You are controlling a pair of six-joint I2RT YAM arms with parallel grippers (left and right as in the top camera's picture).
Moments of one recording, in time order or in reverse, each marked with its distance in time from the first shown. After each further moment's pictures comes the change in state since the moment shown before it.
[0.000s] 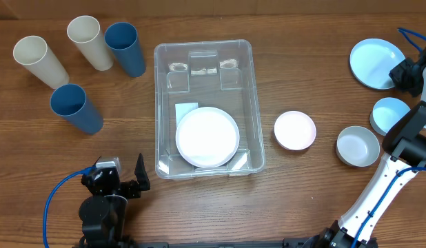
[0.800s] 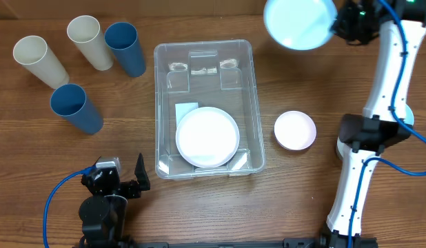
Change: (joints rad) left arm 0.000 0.000 0.000 0.000 0.000 0.000; right arm 0.409 -0.034 0.749 -0.623 -0.347 -0.095
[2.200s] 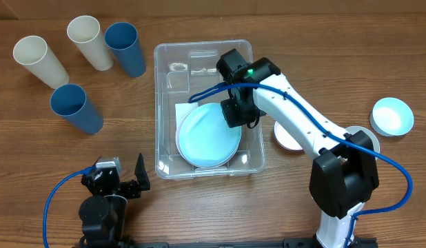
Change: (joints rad) left arm 0.000 0.000 0.000 0.000 0.000 0.000; right arm 0.699 -0.597 -1.435 0.453 0.322 -0.054
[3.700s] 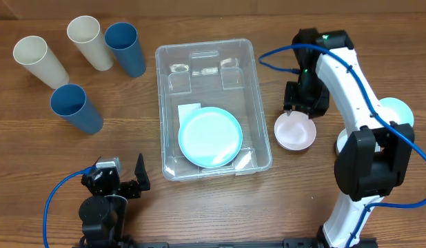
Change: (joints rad) left arm 0.000 0.000 0.000 0.000 0.000 0.000; right arm -0.387 0.029 0.090 -0.312 0.052 0.117
